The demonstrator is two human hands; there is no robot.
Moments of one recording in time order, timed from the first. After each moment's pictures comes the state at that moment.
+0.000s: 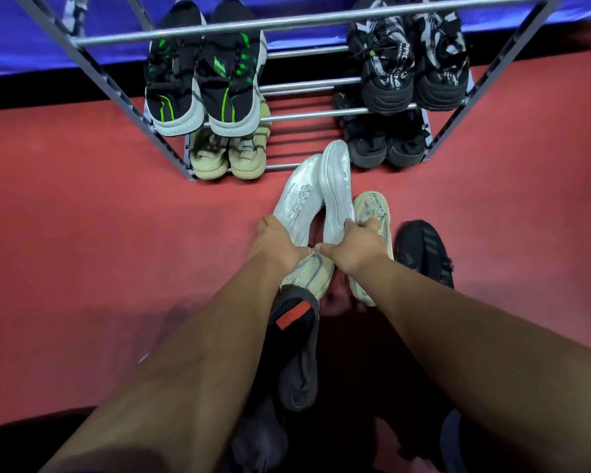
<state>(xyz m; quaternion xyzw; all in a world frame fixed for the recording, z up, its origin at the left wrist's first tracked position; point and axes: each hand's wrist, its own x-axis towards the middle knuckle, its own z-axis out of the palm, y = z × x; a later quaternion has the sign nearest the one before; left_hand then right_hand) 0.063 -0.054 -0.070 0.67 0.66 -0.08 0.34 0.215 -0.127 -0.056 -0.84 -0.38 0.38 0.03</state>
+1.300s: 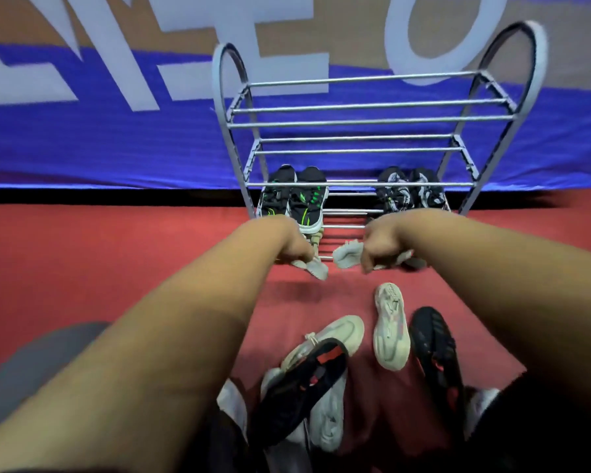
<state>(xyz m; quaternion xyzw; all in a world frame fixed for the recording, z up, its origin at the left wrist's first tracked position) 0.001 -0.067 0.282 0.74 0.59 -0.22 0.23 0.200 -0.098 0.251 -0.72 -0.59 0.34 -0.17</state>
